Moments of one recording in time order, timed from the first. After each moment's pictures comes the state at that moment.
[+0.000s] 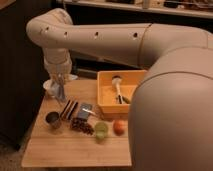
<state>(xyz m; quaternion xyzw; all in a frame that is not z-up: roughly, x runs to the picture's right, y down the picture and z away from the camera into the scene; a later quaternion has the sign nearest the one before) -0.196 -0.048 0.611 -0.26 0.12 0.66 0.70</state>
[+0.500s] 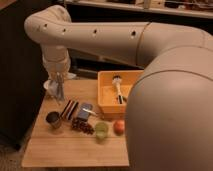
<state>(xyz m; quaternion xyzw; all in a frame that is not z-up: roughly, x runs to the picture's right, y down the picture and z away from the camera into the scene) -0.197 -0.049 0.611 -0.26 0.11 0.66 0.70</state>
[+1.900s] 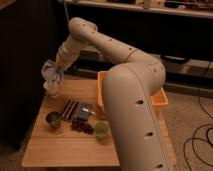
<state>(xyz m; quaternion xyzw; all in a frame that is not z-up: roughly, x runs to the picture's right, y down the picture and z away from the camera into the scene) -0.257 -0.118 0.762 -0.46 -0.04 0.63 0.62</state>
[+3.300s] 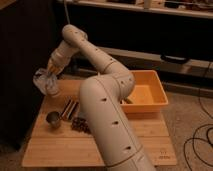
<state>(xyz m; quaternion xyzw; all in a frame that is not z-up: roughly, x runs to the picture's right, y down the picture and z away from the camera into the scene) -0.307 -0.087 0.790 -0.55 -0.01 0.57 0.61</state>
